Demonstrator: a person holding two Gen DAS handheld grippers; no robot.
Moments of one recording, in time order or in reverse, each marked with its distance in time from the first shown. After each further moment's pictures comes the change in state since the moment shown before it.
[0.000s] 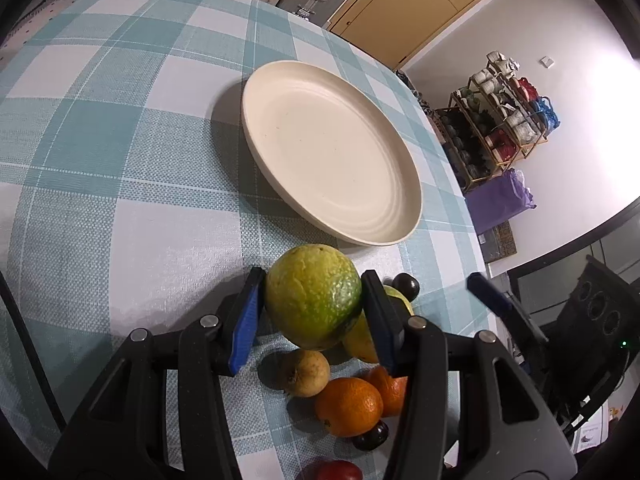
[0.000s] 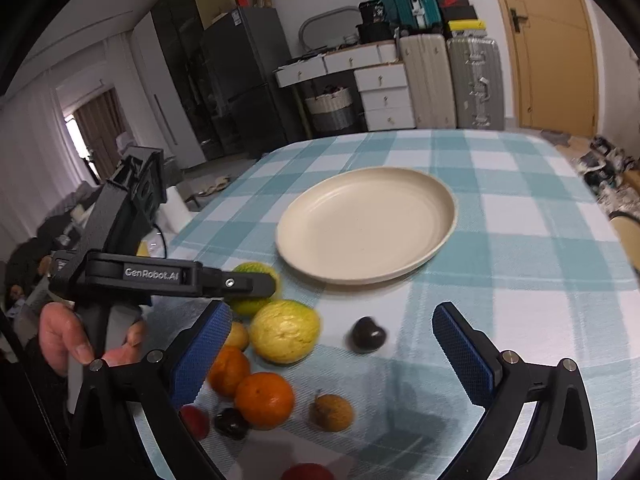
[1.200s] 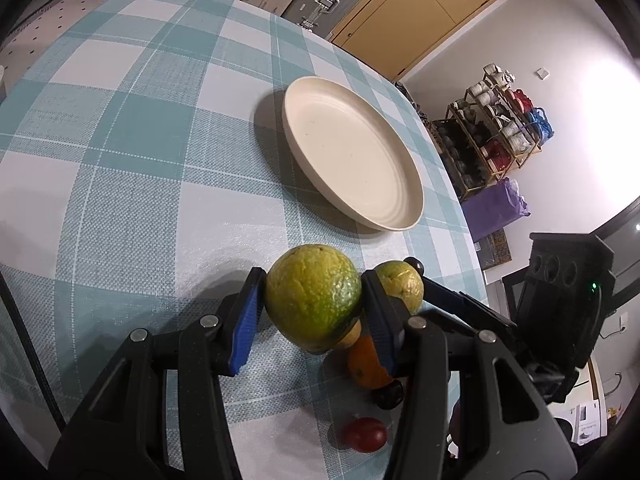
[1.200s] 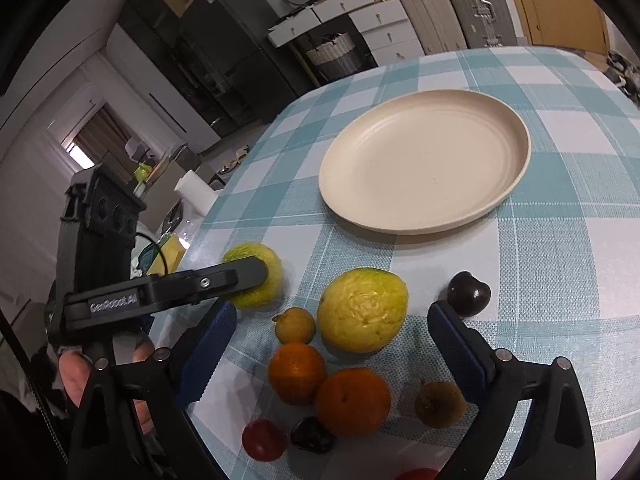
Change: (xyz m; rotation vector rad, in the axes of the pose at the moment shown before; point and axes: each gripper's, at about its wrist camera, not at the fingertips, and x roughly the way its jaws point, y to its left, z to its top) left arm -0.049 0.043 -0.030 -0.010 -0.038 -0.015; right arm 0.051 0.018 0.000 0.193 0.199 0.097
